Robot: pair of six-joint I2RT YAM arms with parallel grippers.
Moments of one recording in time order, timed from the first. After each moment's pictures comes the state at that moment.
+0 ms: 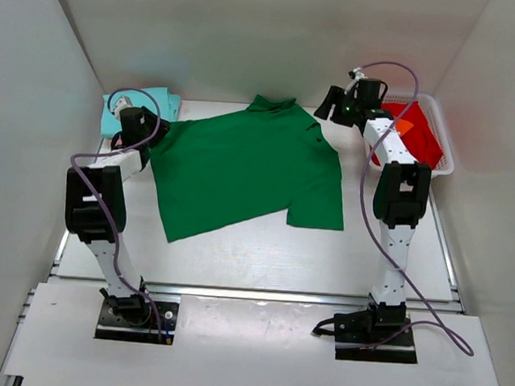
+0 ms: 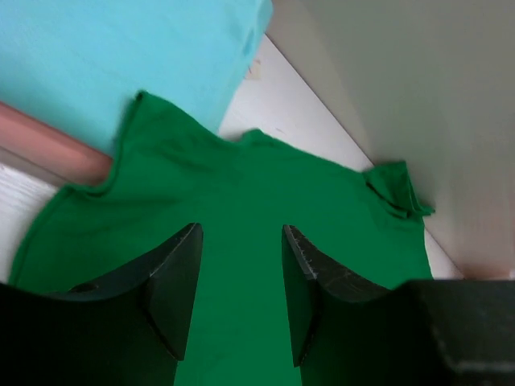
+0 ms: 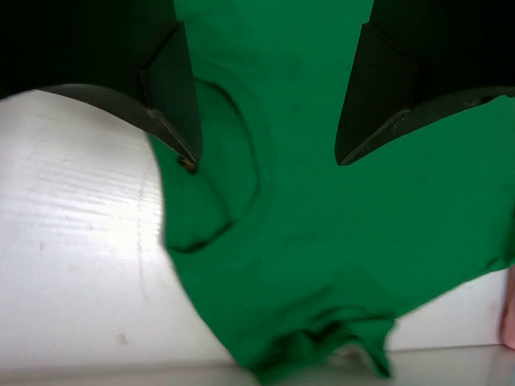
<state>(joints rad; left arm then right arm) 0.10 1.88 1.18 0.30 0.03 -0.79 0.06 2.36 2.08 -0.30 -0.40 0.32</state>
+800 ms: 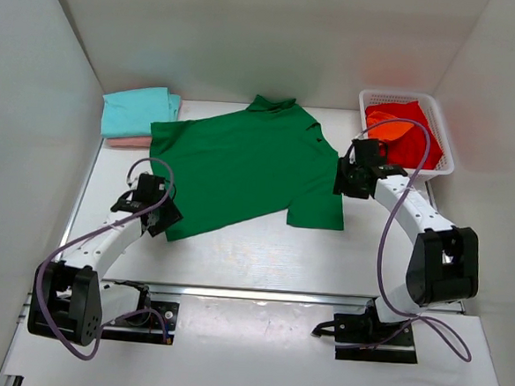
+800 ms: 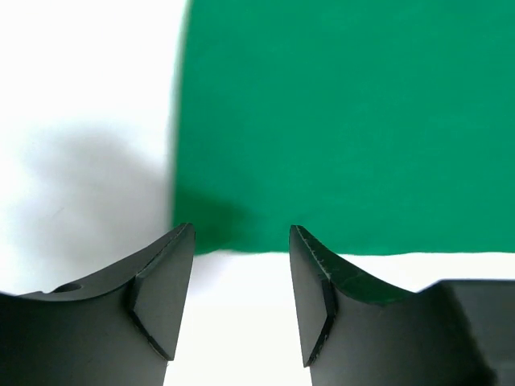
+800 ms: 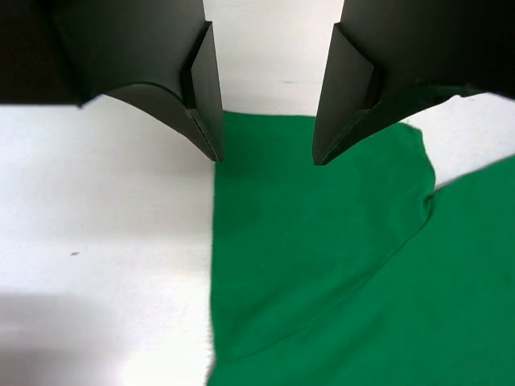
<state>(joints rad) -0.15 1.16 0.63 -0.48 -0.11 -0.74 0.20 1.52 1.11 -0.54 0.03 0.26</state>
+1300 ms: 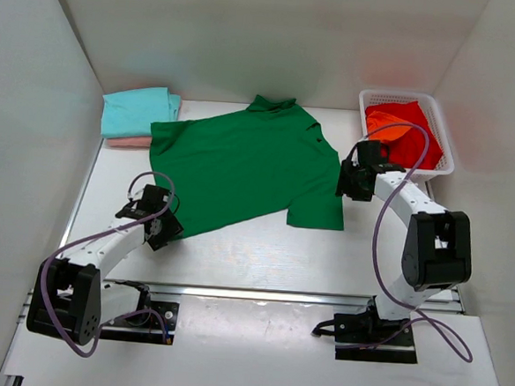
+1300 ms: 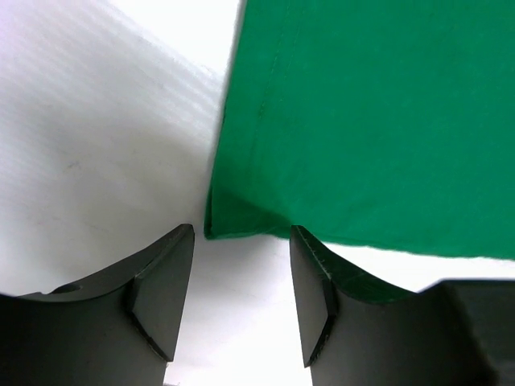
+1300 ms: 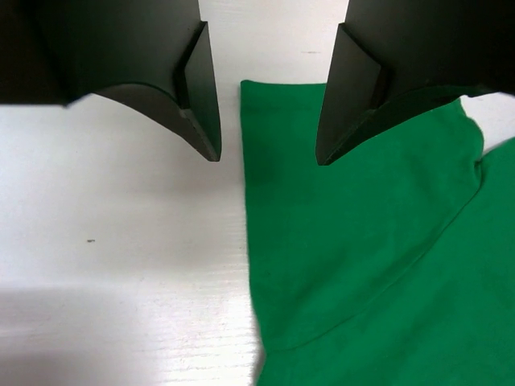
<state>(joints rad) -0.18 1.16 0.52 -0.51 -0.13 -0.84 0.14 1.63 1.11 -0.49 0.02 0.26</state>
